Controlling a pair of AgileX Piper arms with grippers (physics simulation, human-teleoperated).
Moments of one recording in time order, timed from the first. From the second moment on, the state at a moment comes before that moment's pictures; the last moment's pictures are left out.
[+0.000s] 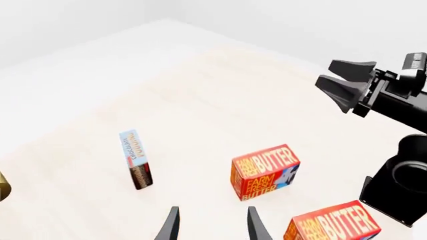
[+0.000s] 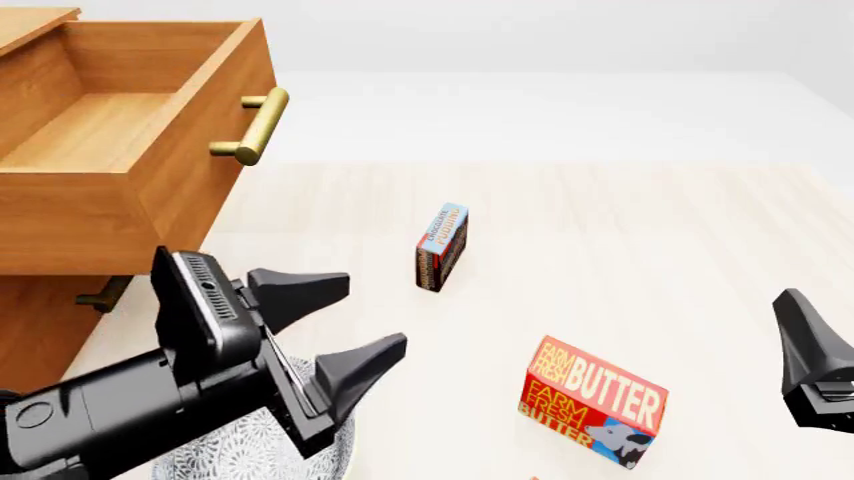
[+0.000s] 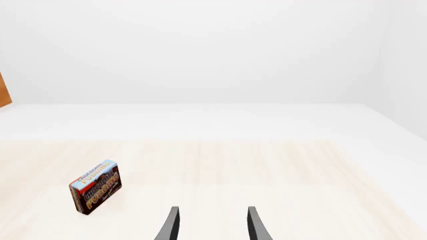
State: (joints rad) left arm -0.91 1.03 -0.33 -0.42 -0.02; right arm 0.00 0.13 -0.01 -0.12 0.00
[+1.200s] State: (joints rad) left arm -0.80 1.31 -0.57 -0.32 -0.12; right arm 0.00 0.13 -0.01 -0.12 0.00
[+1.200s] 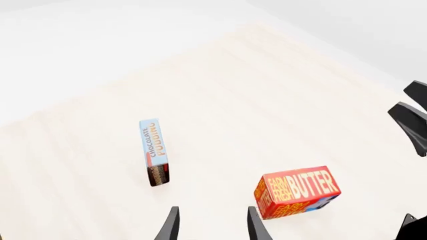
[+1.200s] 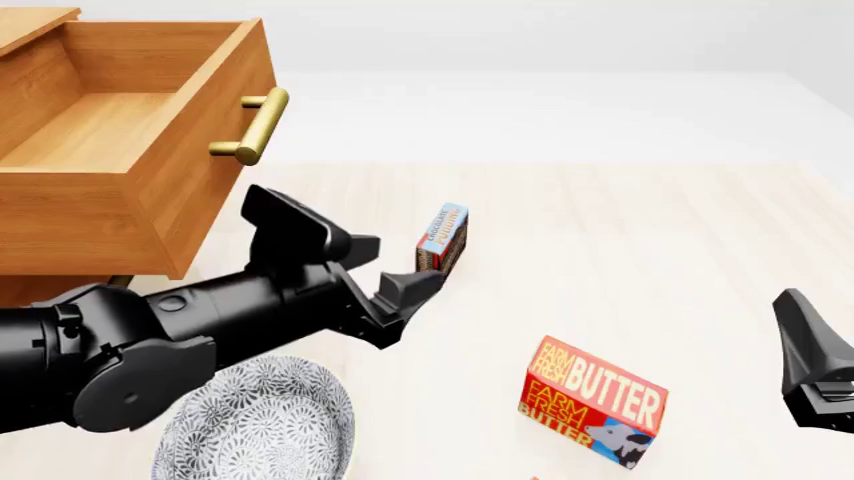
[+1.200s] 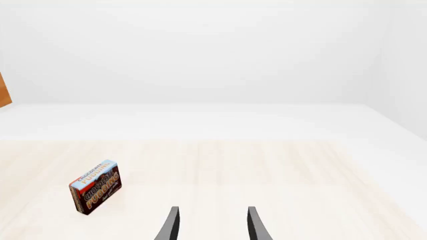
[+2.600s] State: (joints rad) left arm -0.68 1.53 -0.63 -0.43 -0.14; right arm 0.00 0.13 -0.01 -0.12 0.00
